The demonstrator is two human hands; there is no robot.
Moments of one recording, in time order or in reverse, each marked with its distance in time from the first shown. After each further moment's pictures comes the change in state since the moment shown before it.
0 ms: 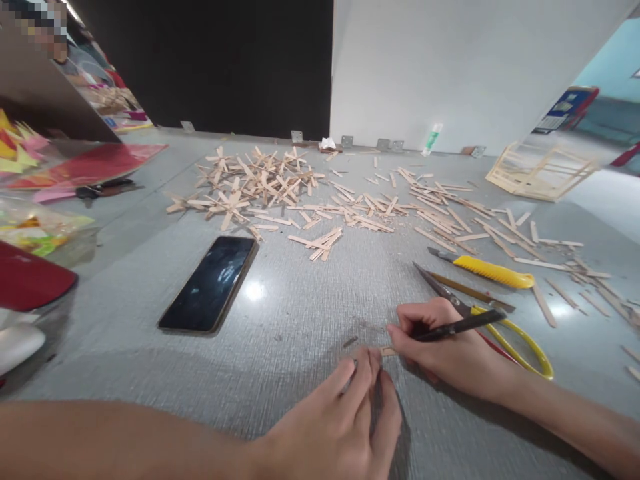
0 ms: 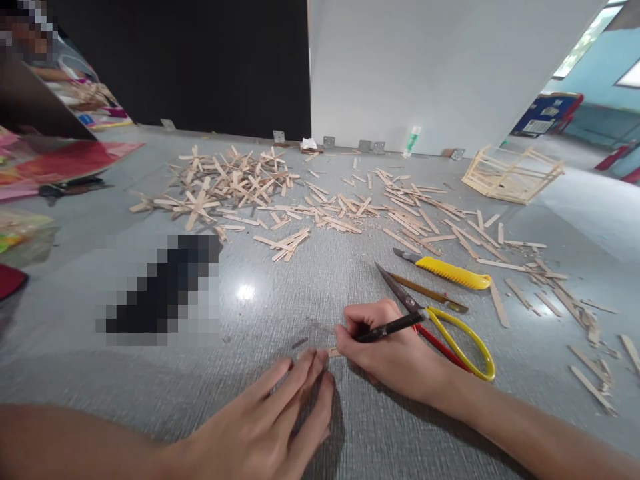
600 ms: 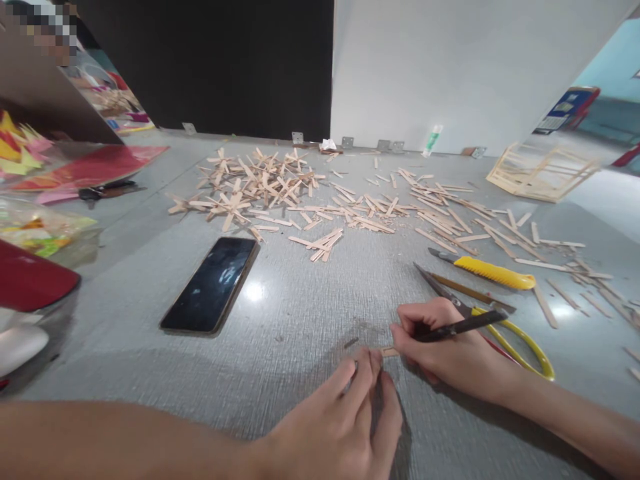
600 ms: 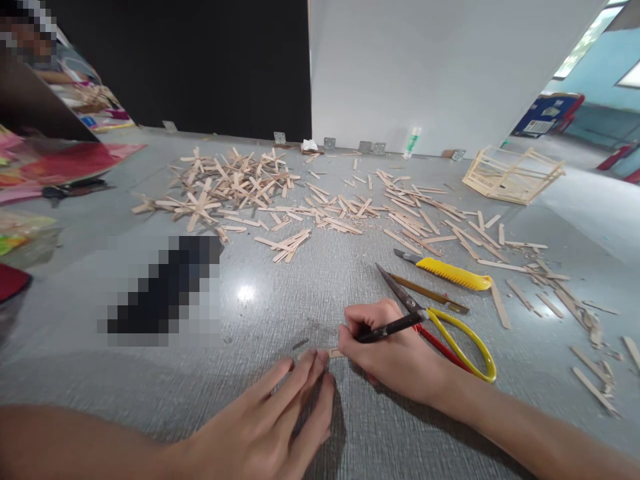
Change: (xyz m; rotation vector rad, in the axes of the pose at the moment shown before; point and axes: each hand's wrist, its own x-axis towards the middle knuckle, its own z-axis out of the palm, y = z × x) left_hand -0.001 0.000 0.003 -0.011 -0.021 0.014; right_hand 0.001 0.000 -0.002 -0.001 -0.016 0.001
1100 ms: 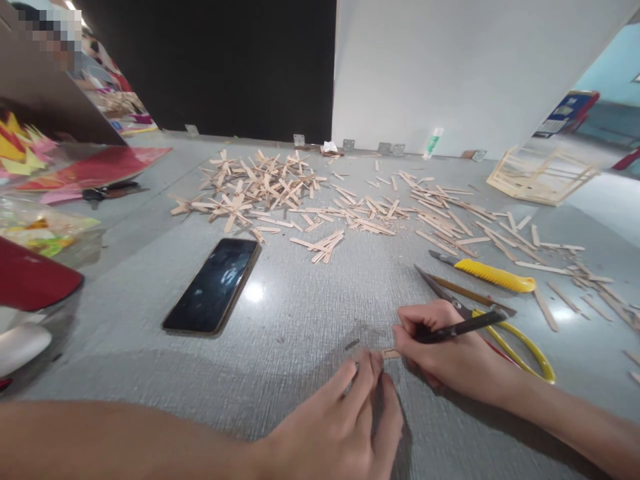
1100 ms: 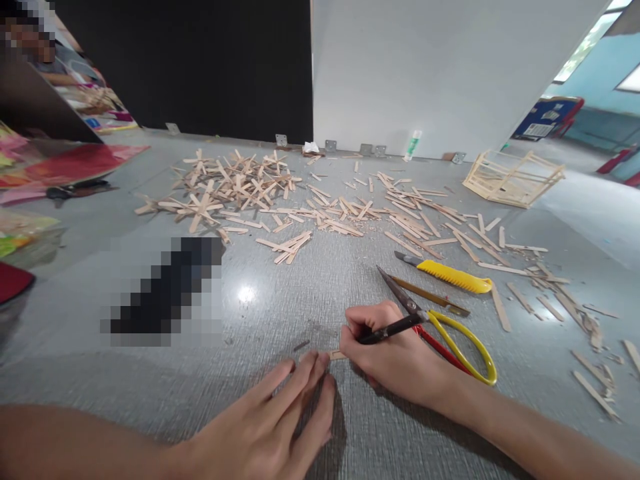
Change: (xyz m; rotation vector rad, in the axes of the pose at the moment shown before) left_hand 0.000 -0.001 0.000 0.010 0.019 -0.018; right_hand 0.001 0.001 0.002 0.021 0.008 0.039
